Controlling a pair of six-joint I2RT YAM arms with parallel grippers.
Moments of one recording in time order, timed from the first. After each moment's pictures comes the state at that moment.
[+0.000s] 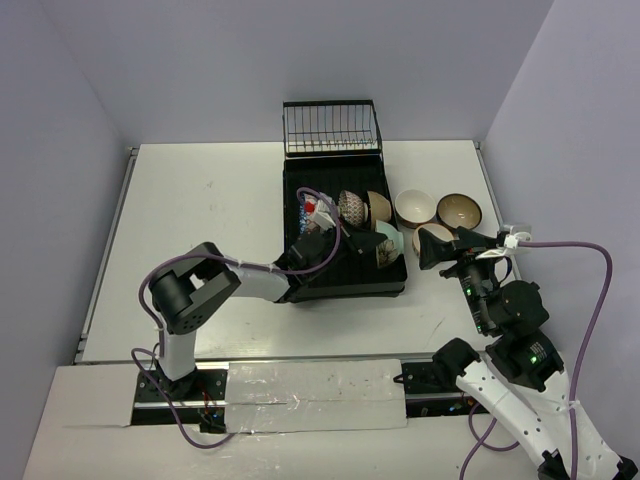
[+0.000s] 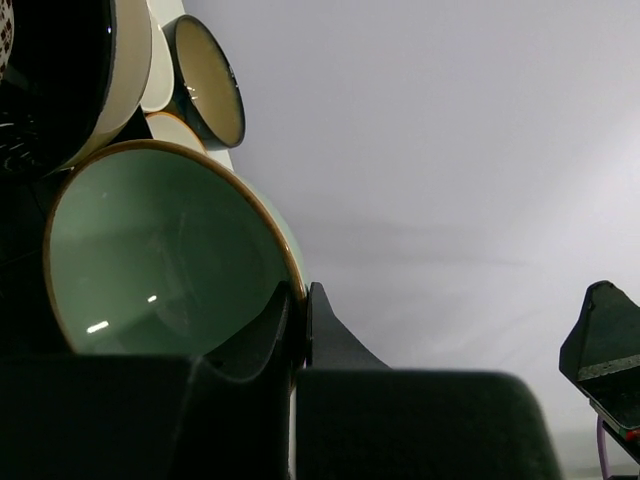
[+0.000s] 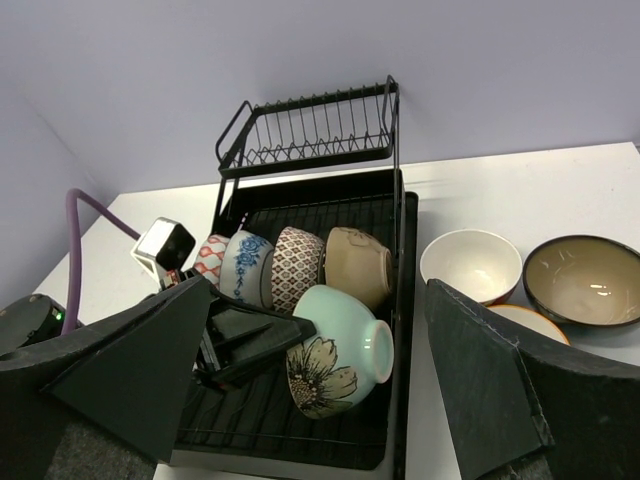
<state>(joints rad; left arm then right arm) -0.97 1.90 0.94 1.00 -0.02 -1.25 0.58 0.28 0.71 -0.32 0.40 0.24</state>
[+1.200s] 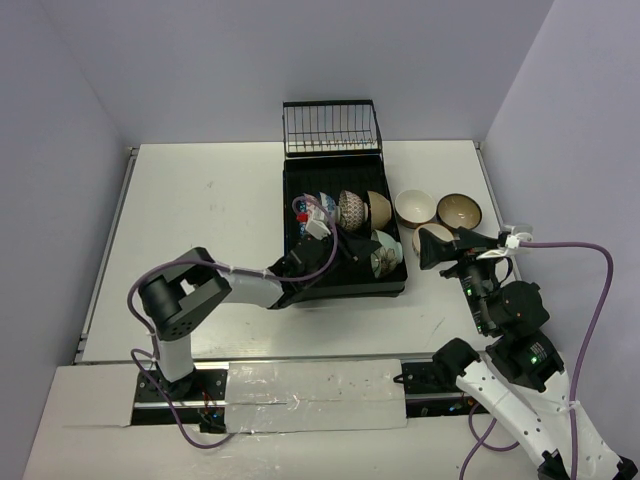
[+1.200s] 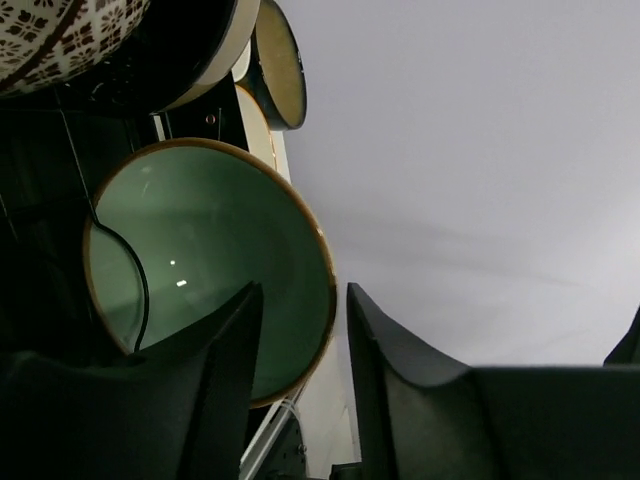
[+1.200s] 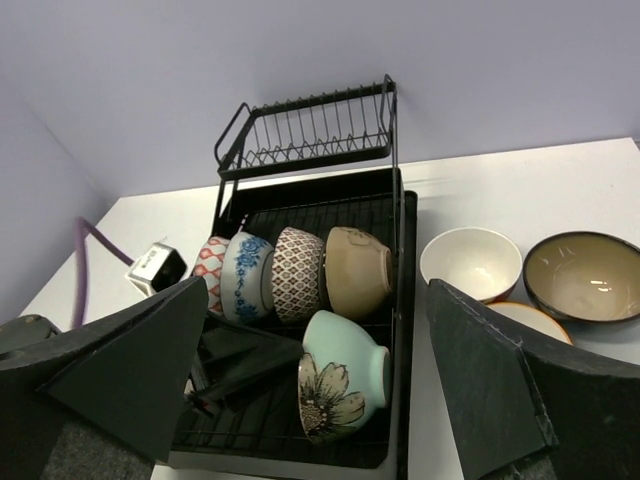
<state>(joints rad) -0.99 1.85 0.86 0.91 -0.10 -1.29 0.58 0.28 0.71 -0.32 0.41 0.25</state>
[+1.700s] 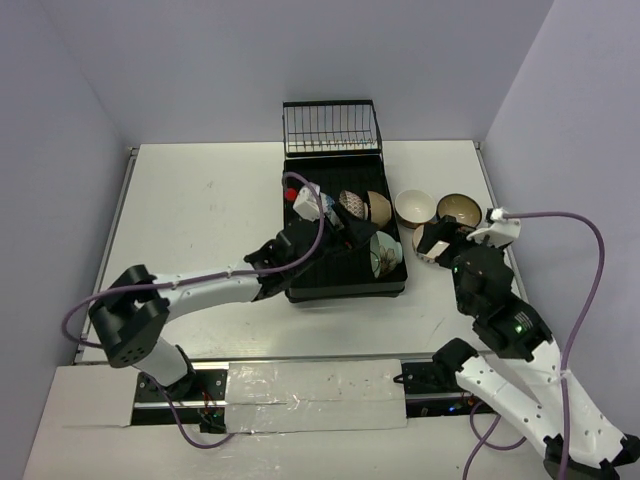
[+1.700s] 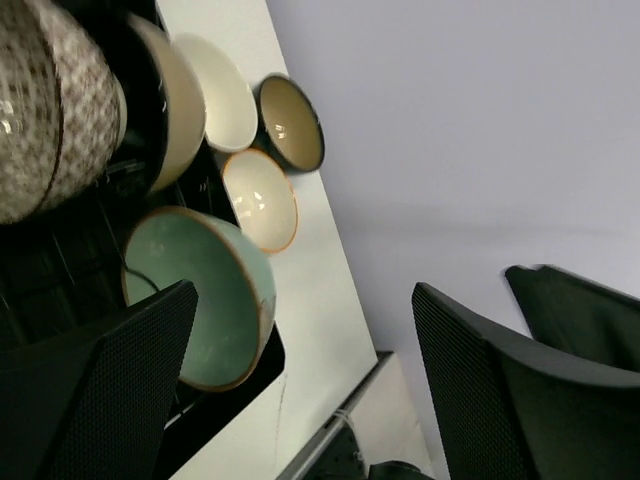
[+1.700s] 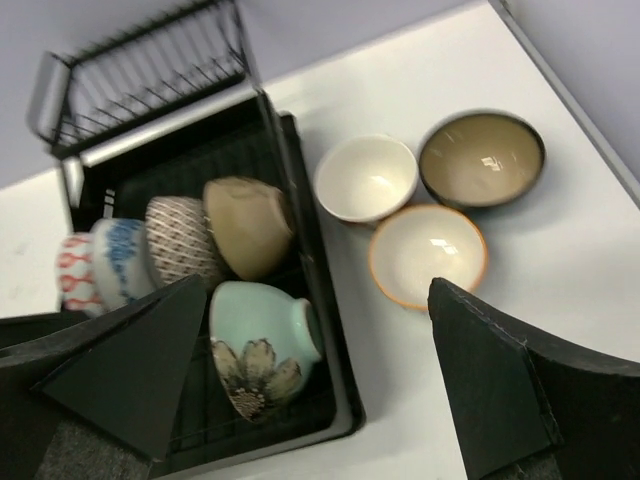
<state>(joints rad) -0.99 1.57 0.94 0.48 -0.19 -1.06 0.58 0.49 0.81 -0.53 0.69 0.44</state>
